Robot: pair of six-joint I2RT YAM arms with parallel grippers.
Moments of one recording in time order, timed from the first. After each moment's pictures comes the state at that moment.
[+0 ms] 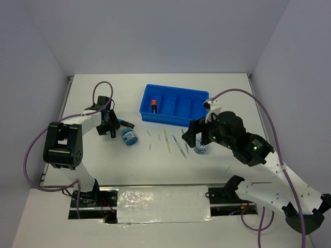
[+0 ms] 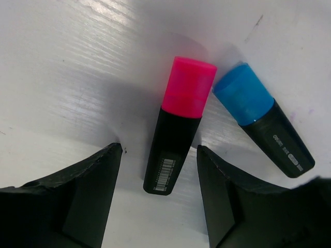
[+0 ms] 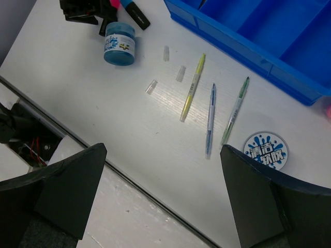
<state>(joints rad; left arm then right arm) -0.08 1.69 1.00 -0.45 -0.16 -0.54 0.74 0.82 1.02 -0.68 0.02 0.37</state>
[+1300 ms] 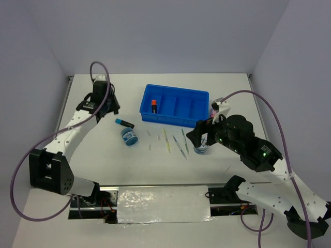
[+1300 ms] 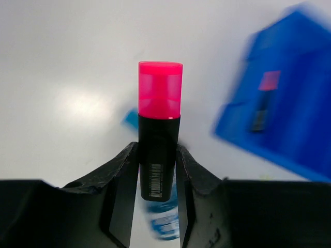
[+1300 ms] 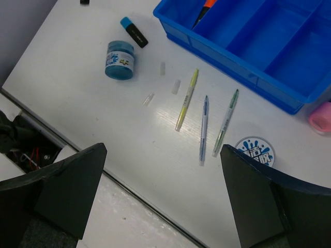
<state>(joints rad) -0.17 1.39 1.05 -0.48 -0.26 -0.52 0.73 0.74 1.02 -0.68 0.05 0.35</state>
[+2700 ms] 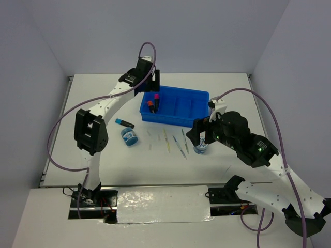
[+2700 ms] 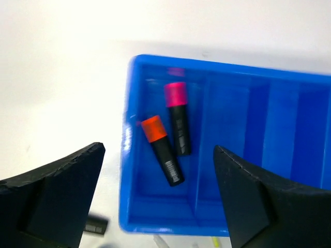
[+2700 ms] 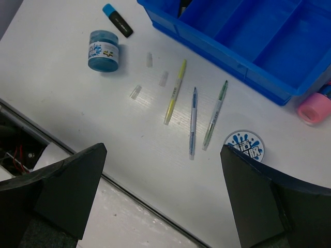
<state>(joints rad) -0.44 2.06 1.92 -0.57 -0.21 -0.30 0.71 0.79 1.05 -0.72 0.07 0.33</state>
